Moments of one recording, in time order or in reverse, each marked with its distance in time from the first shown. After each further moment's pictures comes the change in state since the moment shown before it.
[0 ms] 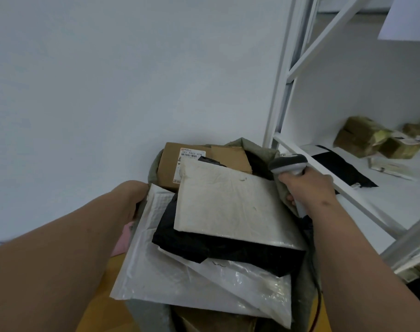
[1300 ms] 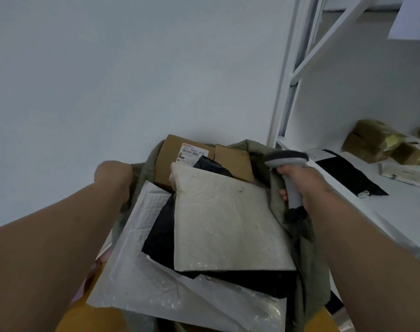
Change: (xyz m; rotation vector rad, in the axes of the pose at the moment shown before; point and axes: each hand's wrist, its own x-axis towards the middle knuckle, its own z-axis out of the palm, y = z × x) left_hand 0.031 0.031 -0.016 -0.195 0.453 0.166; right_hand 0.054 0.002 0.005 0.618 -0.139 0.123
